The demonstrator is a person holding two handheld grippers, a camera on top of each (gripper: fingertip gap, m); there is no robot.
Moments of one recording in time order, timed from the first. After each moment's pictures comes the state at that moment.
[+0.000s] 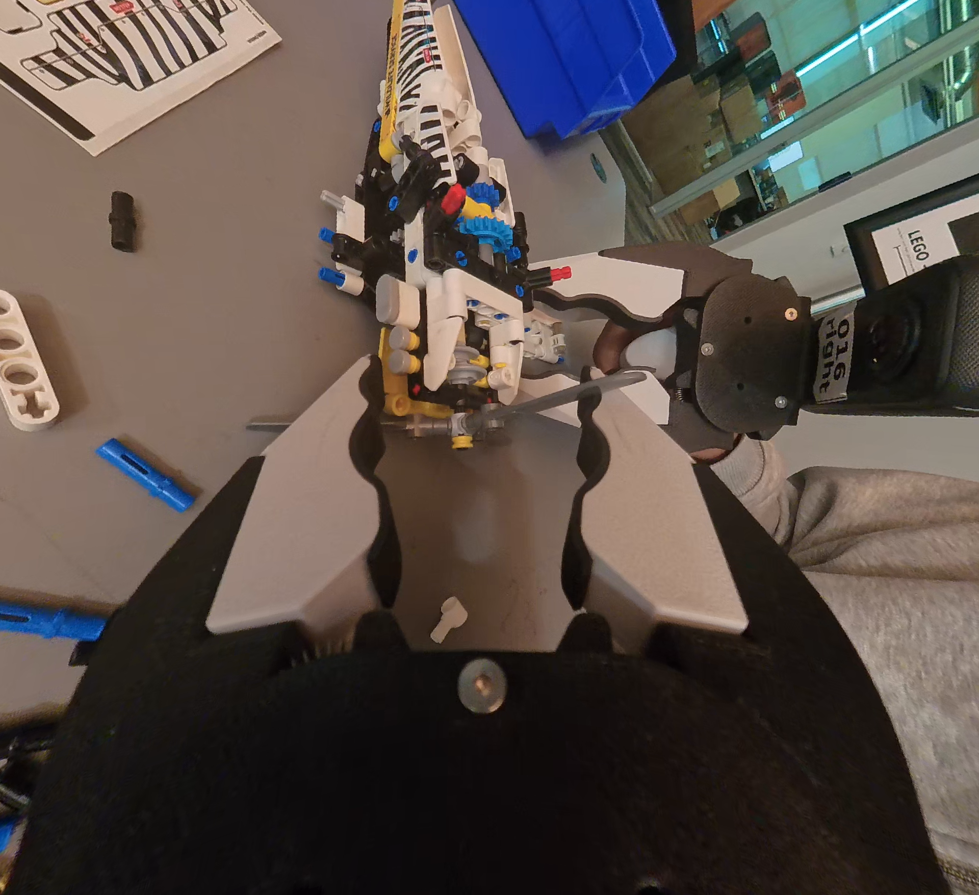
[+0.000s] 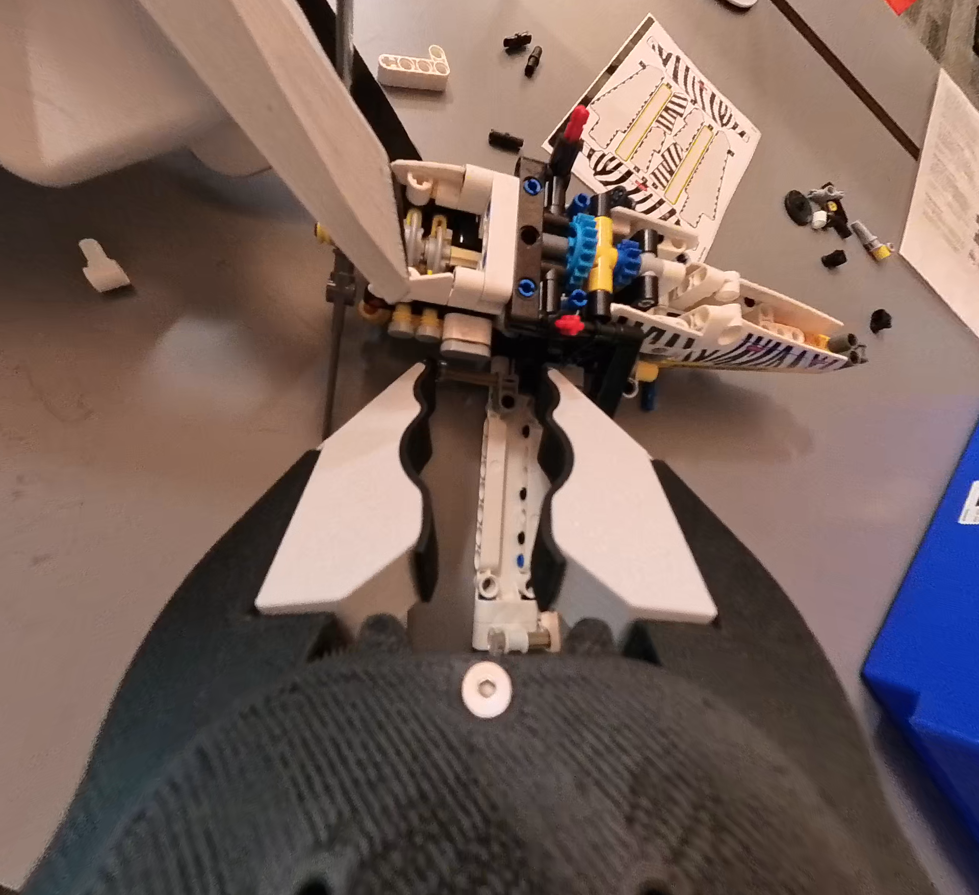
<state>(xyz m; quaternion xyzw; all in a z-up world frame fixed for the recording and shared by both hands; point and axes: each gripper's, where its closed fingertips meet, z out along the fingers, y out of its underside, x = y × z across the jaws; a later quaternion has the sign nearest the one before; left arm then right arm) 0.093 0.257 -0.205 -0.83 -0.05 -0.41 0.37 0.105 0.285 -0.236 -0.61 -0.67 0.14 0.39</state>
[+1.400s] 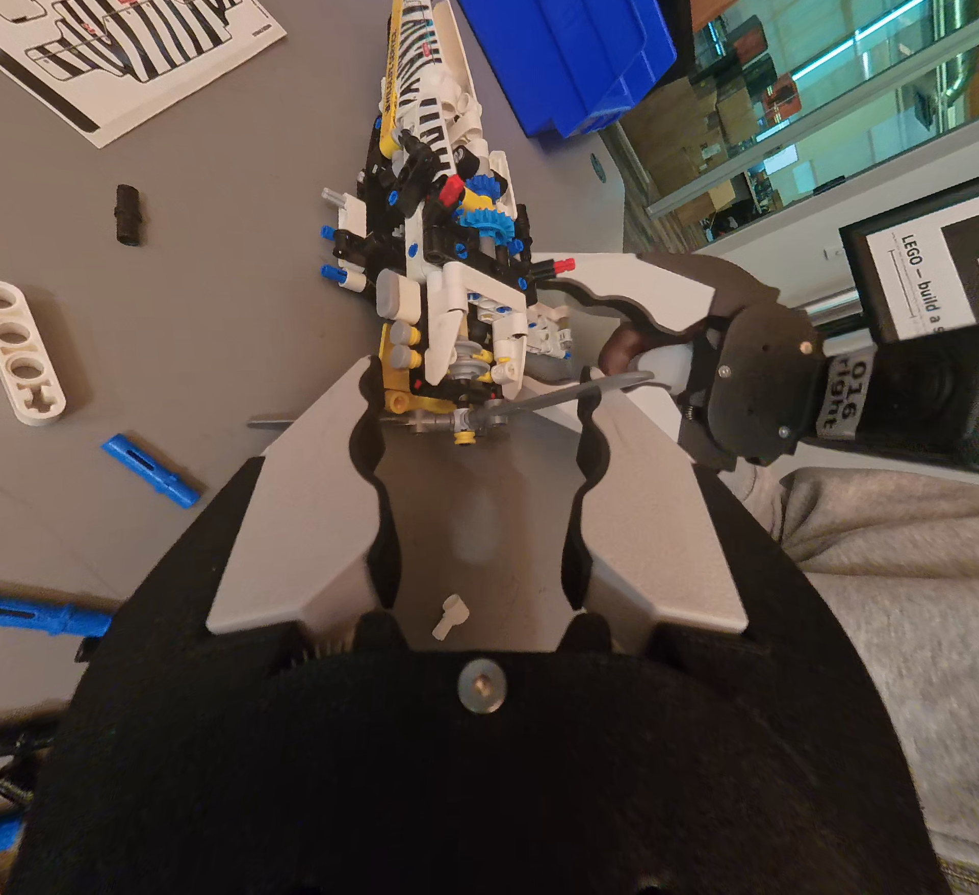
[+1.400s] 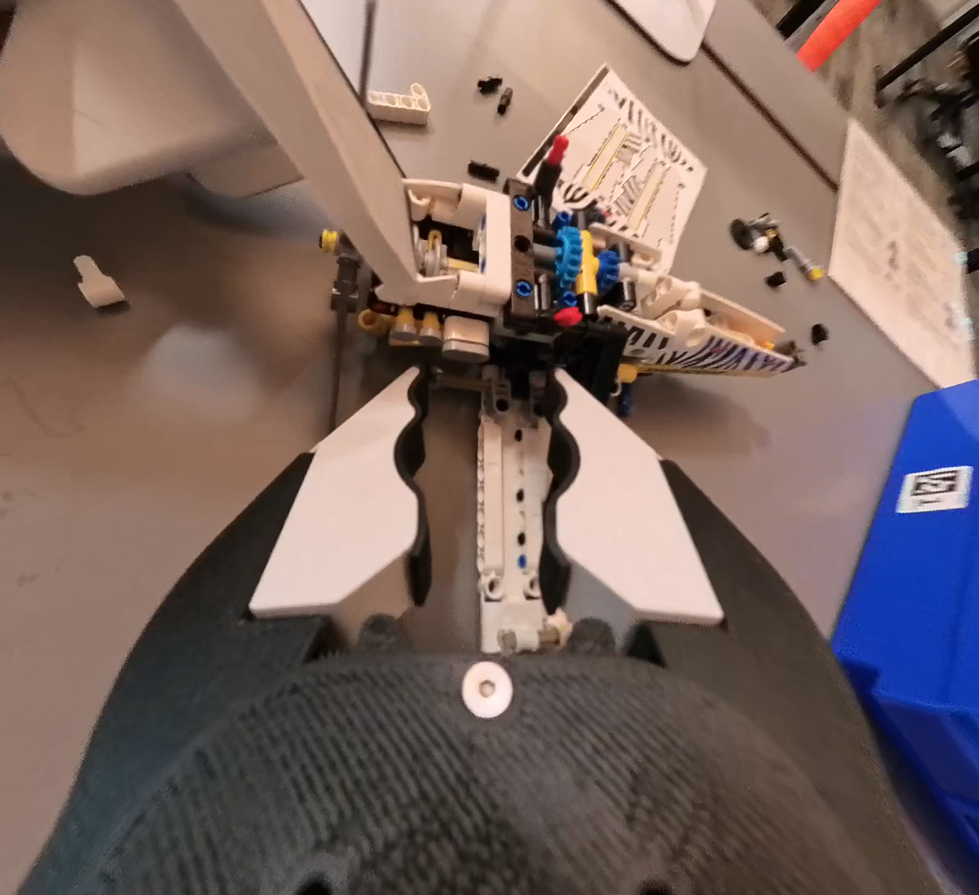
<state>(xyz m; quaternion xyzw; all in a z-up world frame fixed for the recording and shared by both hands) 0.092 0.256 -0.206 -0.83 -0.06 -0.42 0.36 0.105 0.285 -0.224 -0.60 -0.65 0.13 0.45</state>
